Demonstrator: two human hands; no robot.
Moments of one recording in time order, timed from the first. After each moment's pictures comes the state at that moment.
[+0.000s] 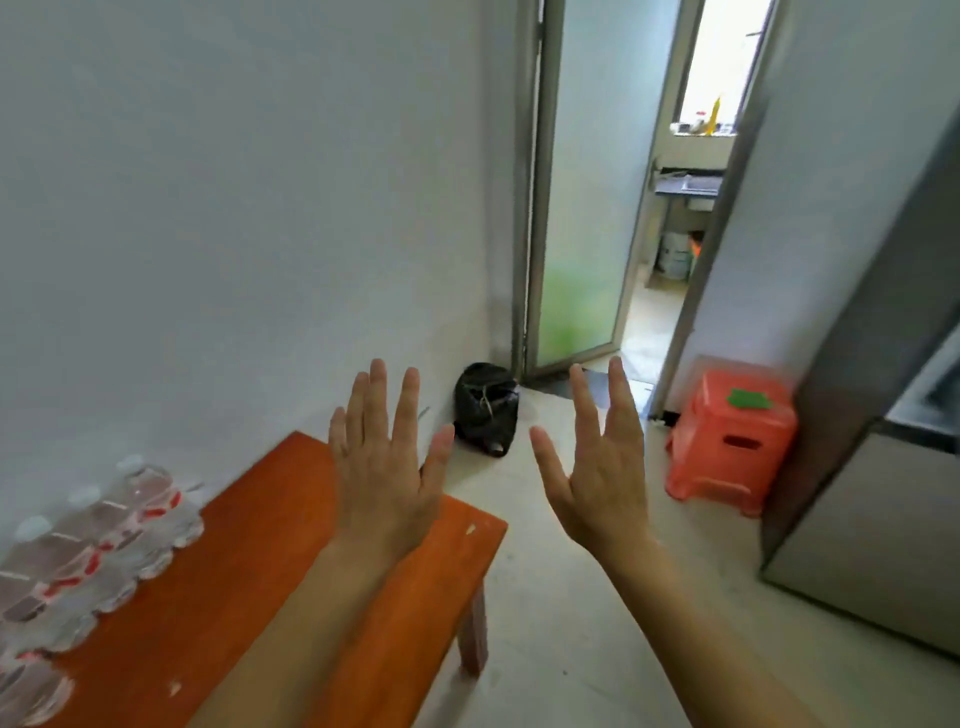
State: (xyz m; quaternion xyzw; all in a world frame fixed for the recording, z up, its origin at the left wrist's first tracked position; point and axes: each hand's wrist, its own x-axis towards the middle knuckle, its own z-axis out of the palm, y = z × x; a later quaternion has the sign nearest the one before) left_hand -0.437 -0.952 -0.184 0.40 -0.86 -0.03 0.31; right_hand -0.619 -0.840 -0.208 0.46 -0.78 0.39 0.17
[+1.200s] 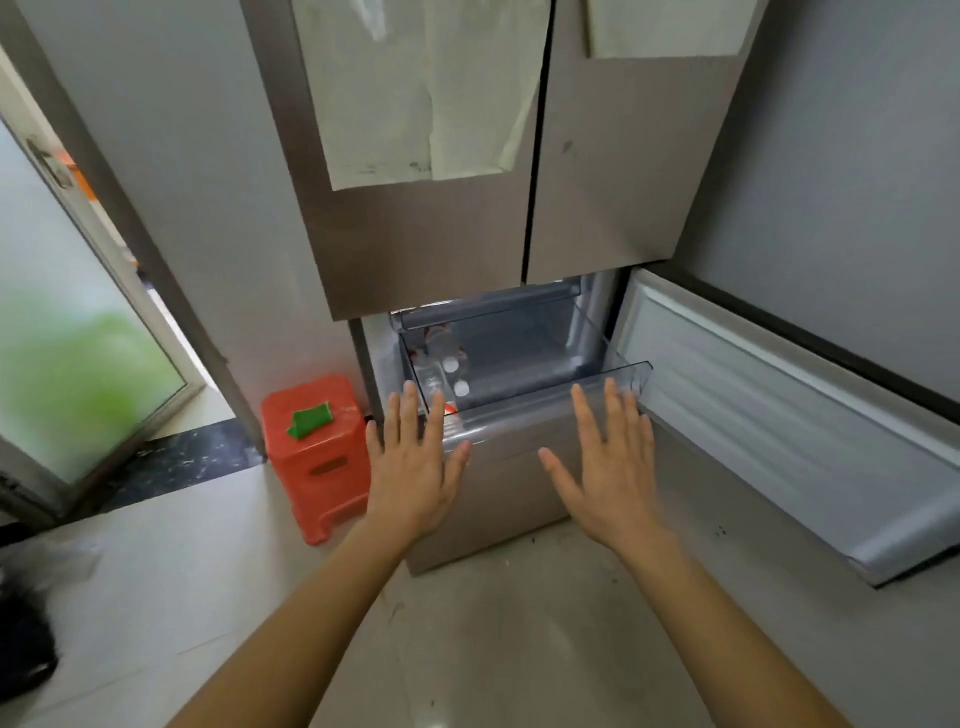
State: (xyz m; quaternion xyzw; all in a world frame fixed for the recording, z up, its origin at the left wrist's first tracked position) left_hand -1.251 -0.593 -0.282 0.01 -0.99 -0.11 0.08; right_hand -1.259 -0.353 -0.277 0.09 -0.98 0.14 0.12
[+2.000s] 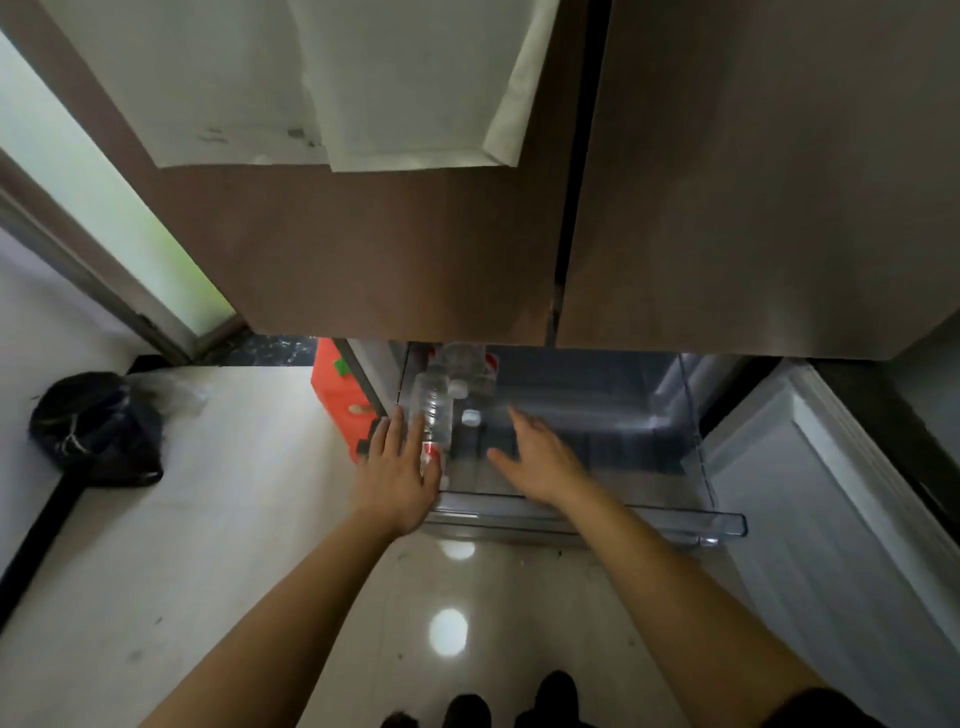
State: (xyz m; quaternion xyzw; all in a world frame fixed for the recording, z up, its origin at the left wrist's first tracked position) left_hand -1.448 -0.559 -0.371 0.26 -0.95 -0.12 -0.11; right_hand -1.580 -0.395 -0.365 0.27 -0.88 0.24 -0.29
